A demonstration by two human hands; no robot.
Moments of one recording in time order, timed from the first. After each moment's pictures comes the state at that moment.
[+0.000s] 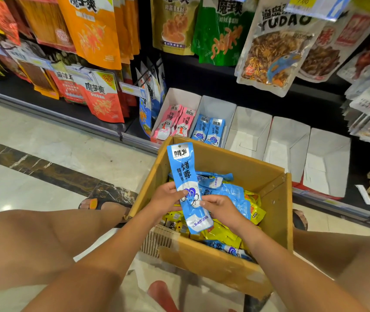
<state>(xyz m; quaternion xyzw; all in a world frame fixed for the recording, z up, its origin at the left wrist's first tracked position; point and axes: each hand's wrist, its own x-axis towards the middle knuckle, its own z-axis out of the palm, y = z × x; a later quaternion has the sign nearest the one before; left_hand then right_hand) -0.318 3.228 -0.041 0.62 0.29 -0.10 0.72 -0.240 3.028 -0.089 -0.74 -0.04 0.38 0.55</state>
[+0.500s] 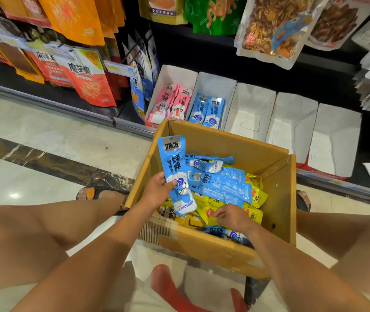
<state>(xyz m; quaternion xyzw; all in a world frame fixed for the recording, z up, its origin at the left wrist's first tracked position) -0.316 3.238 -0.084 0.66 0.33 -0.07 0.67 -0.247 2.964 -0.152 -0.88 -0.13 0.42 0.20</state>
